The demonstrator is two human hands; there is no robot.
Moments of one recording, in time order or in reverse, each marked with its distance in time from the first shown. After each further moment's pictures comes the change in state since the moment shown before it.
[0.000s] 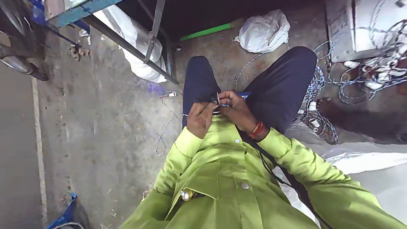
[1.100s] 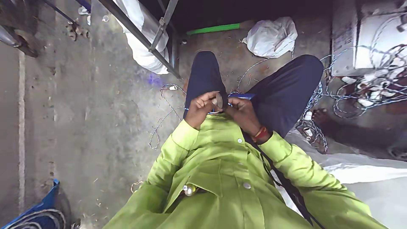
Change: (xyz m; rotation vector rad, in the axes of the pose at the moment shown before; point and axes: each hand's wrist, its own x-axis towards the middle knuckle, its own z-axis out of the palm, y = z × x) left_hand 0.018 -0.006 -0.017 -0.959 -0.266 -0.785; right_hand -0.001 0.014 -0.004 -0.124 -0.012 -0.132
